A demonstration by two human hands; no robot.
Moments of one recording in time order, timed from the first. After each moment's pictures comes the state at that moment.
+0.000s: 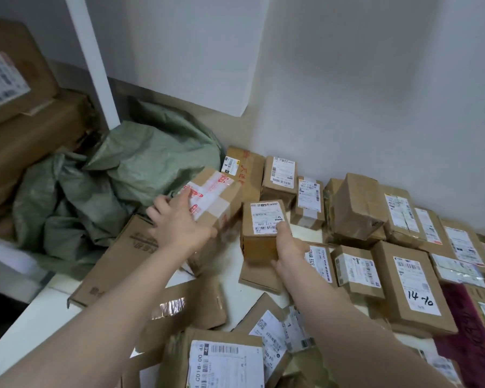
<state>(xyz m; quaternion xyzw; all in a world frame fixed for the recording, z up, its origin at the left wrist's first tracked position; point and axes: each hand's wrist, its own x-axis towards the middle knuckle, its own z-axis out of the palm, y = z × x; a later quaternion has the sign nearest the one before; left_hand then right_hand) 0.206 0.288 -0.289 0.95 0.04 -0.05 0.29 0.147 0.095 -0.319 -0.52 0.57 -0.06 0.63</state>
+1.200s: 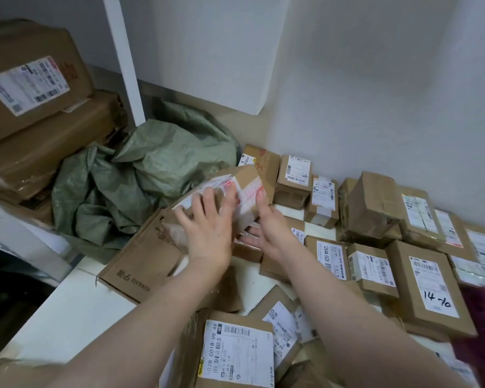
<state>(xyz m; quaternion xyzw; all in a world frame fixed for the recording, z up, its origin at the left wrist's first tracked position) 0.148 0.274 -0.290 0.98 -0.09 0.20 0.03 0.151 0.149 -0.275 -0.58 0.30 0.07 0.75</state>
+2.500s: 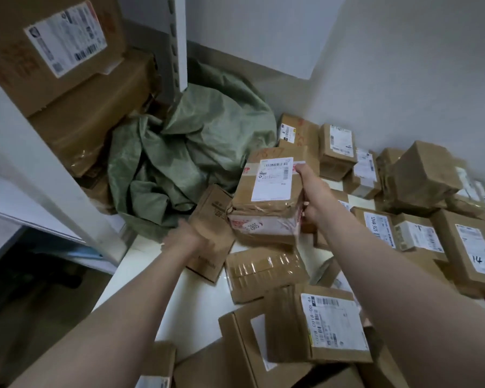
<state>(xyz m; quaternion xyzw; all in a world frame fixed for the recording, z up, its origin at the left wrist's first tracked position) 0.207 0.464 -0.377 0.90 0.14 -0.31 0.27 0.193 0.228 -0.281 -0.59 0.41 0.00 0.69</state>
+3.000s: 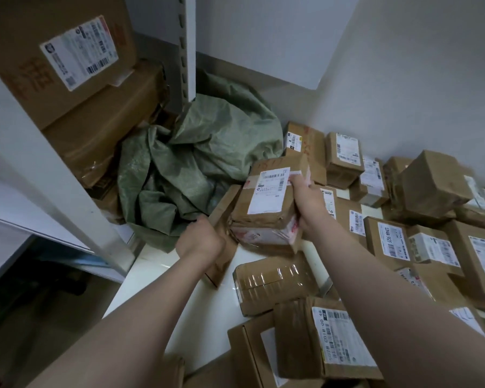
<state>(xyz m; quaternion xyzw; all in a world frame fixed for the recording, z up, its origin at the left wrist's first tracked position) 0.208 0.449 -0.347 0.95 0.06 -0.21 0.22 0.215 0.236 -0.311 -0.64 0.46 -0.03 0.61</state>
